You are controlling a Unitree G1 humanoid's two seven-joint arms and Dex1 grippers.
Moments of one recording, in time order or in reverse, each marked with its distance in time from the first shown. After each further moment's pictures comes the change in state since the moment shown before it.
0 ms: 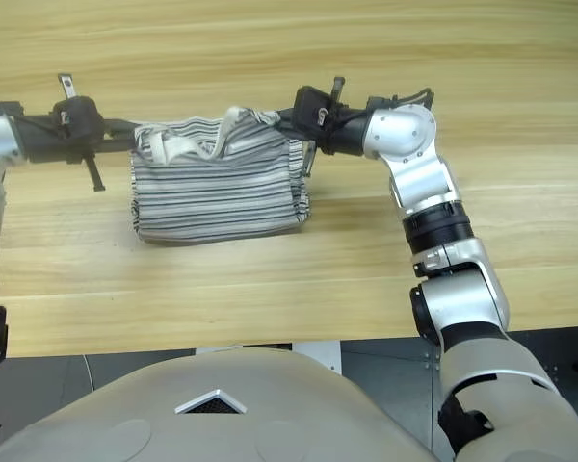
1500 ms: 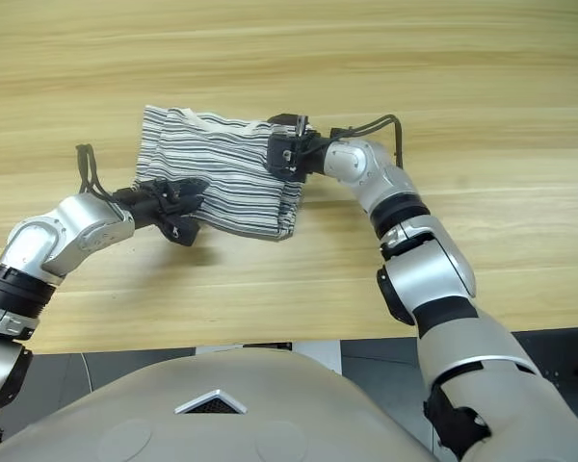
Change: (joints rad) left arm 0.232 0.003 -0.307 -0.323 1.054 -0.318 0.740; right arm -0.057 0.090 0.158 0.413 -0.376 -0.295 -0.305
